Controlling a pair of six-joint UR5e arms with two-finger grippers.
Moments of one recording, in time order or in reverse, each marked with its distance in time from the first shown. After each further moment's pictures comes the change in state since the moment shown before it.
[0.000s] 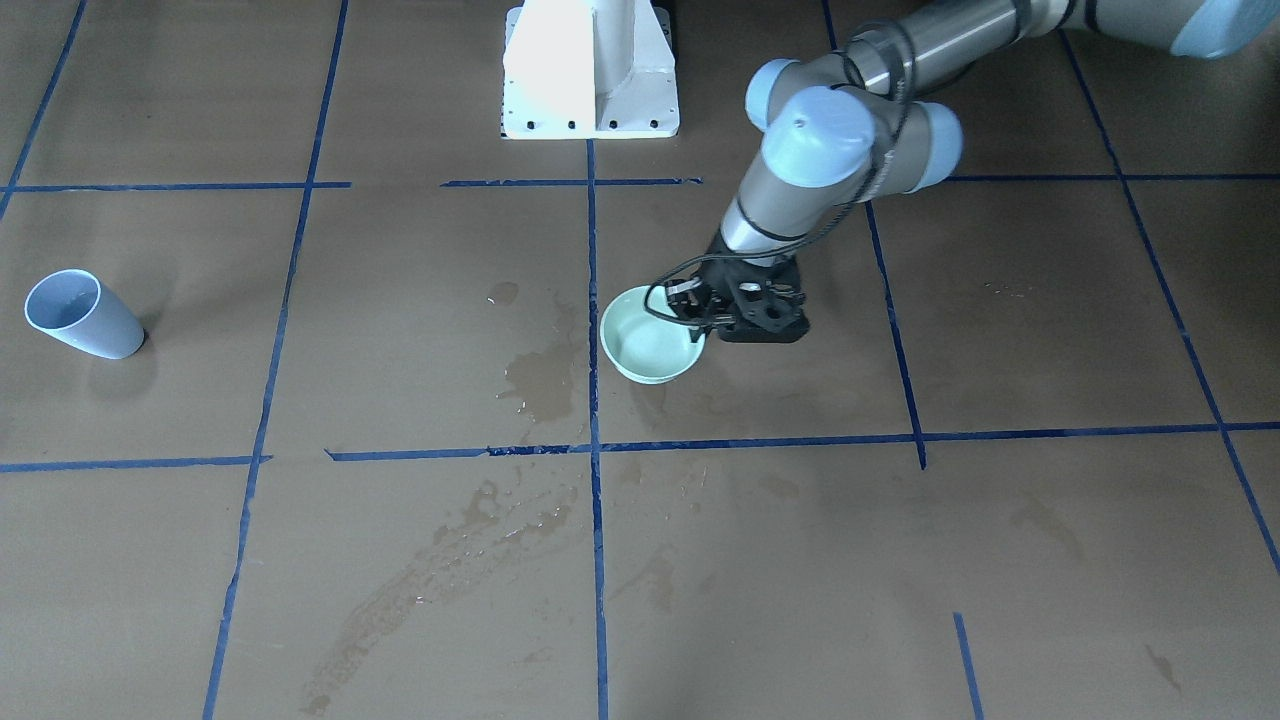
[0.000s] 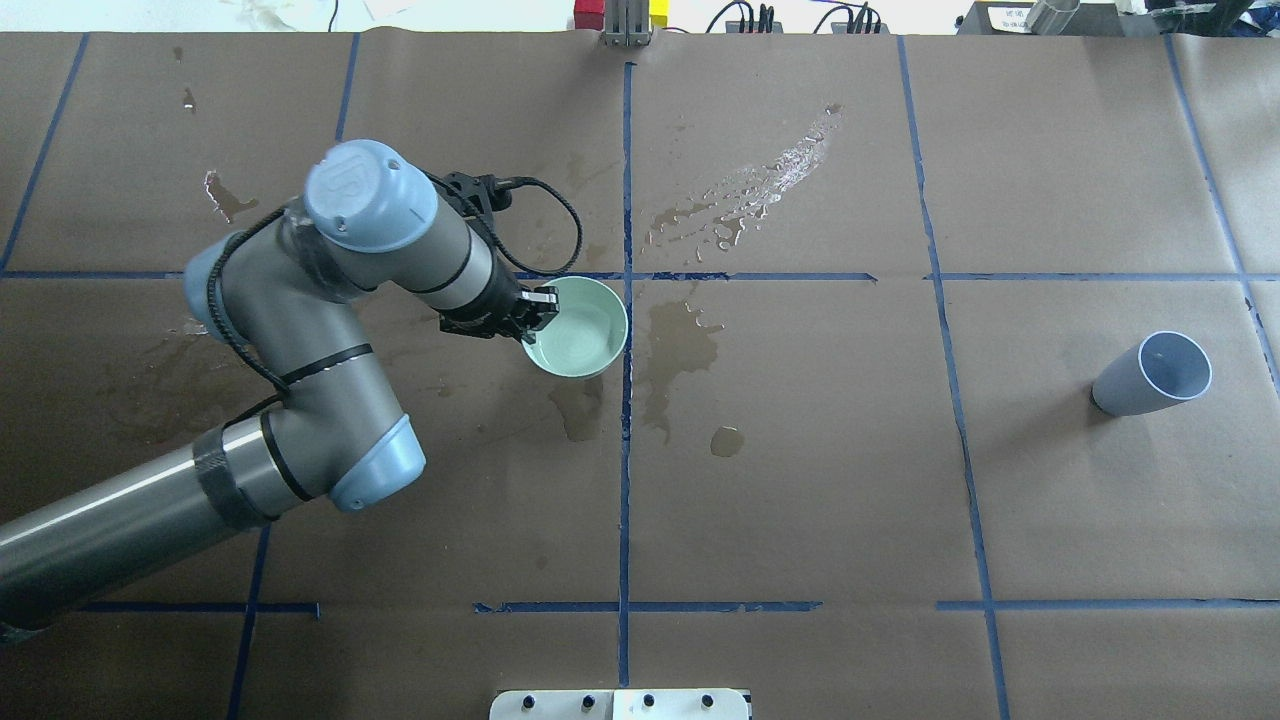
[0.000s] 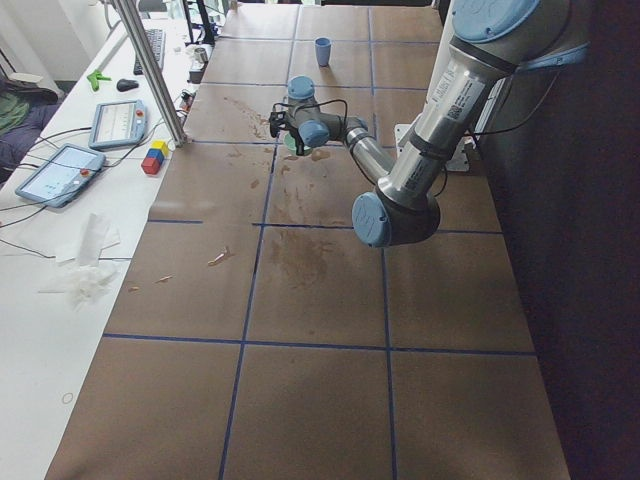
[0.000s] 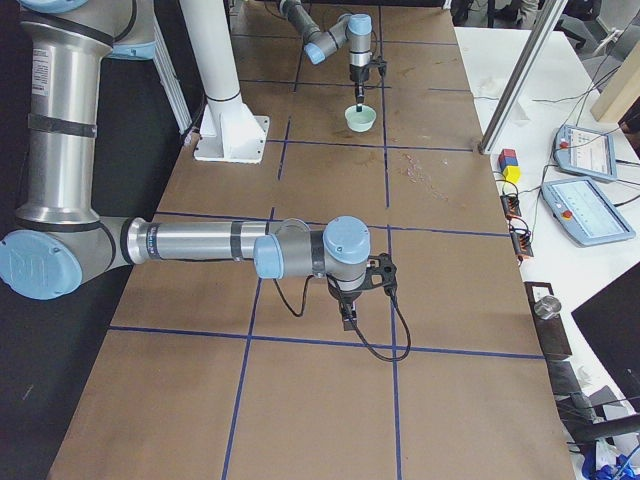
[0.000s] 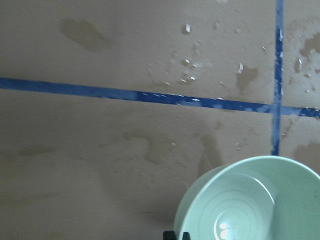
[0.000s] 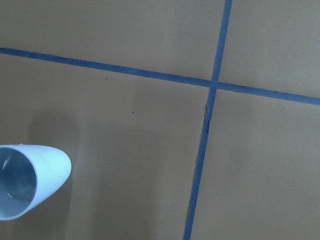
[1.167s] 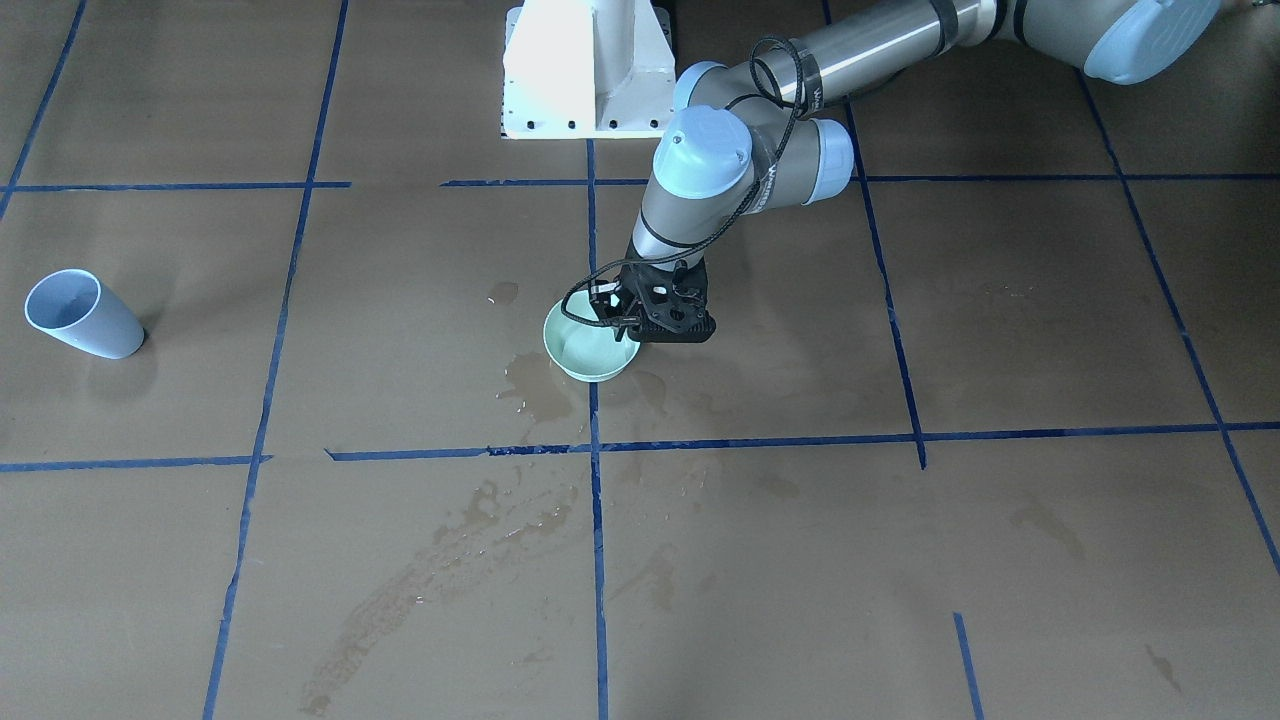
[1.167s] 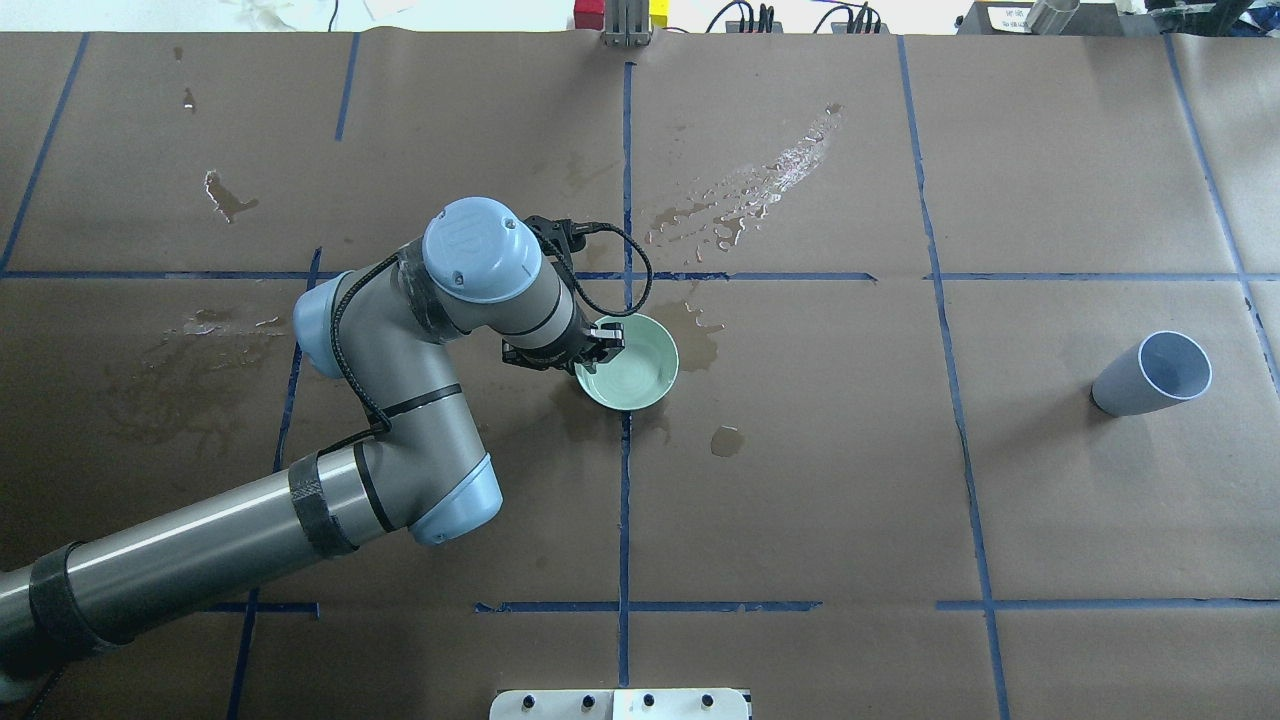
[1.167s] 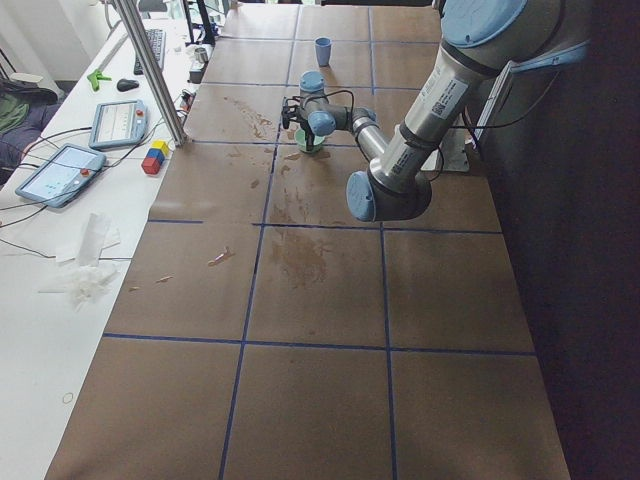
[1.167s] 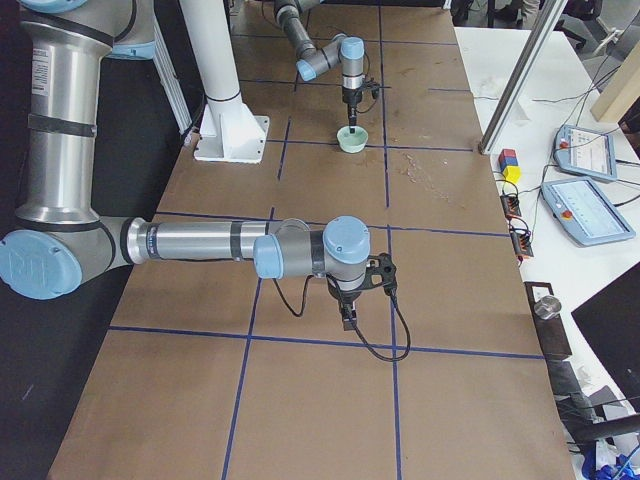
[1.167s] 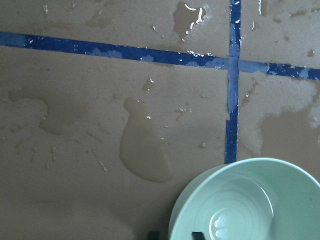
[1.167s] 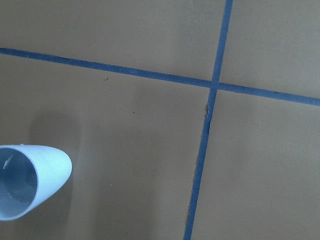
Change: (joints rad) left arm 0.068 -0.088 0.094 0.004 0.066 -0.006; right arm -0.001 0.000 0.003 0.001 0.000 0.000
